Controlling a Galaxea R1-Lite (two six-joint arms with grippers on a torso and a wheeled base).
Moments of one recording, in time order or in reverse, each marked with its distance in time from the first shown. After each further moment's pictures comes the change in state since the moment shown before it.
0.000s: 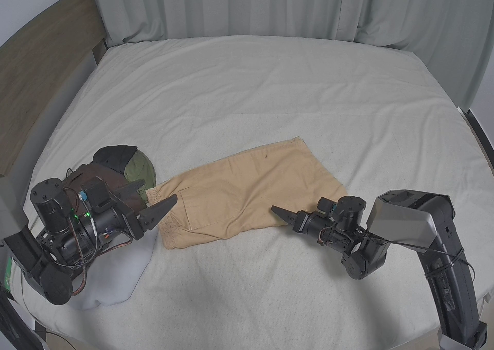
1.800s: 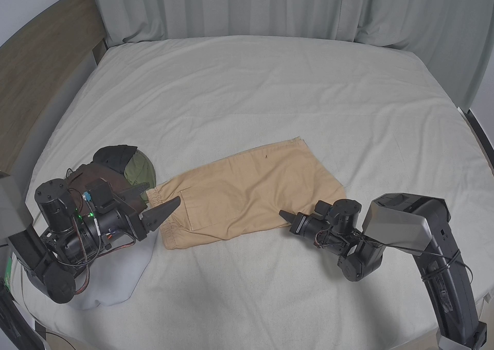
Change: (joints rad) left arm 0.000 0.029 -0.013 0.000 -0.027 -0.027; right arm 0.014 0.027 -0.031 0.010 -0.034 0.057
